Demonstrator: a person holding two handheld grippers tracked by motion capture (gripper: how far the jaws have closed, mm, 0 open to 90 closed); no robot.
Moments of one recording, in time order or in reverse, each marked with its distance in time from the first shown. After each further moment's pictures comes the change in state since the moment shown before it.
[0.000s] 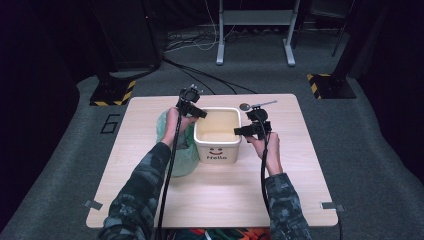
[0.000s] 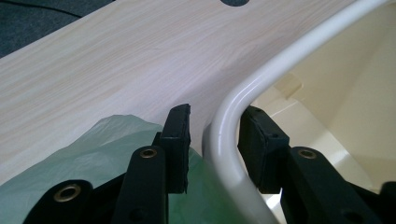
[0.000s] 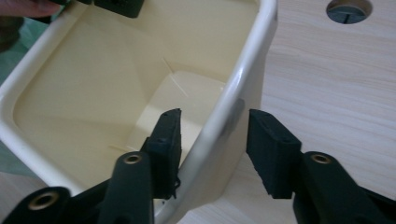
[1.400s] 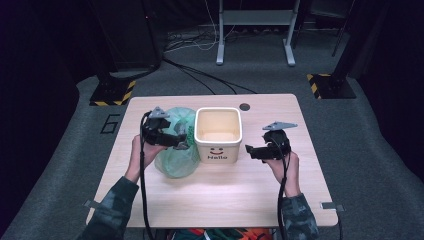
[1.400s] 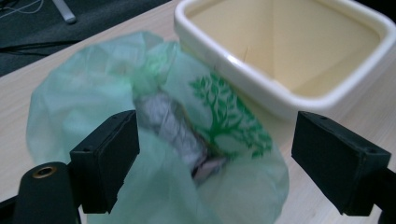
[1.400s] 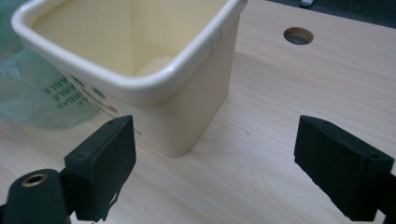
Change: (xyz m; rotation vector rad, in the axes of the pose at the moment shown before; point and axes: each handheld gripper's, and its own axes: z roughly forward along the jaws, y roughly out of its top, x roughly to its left) left arm -0.022 -0.125 -0.116 -0.237 0.010 0.069; right arm -0.002 -0.070 -0.055 -0.146 -0.108 -0.202
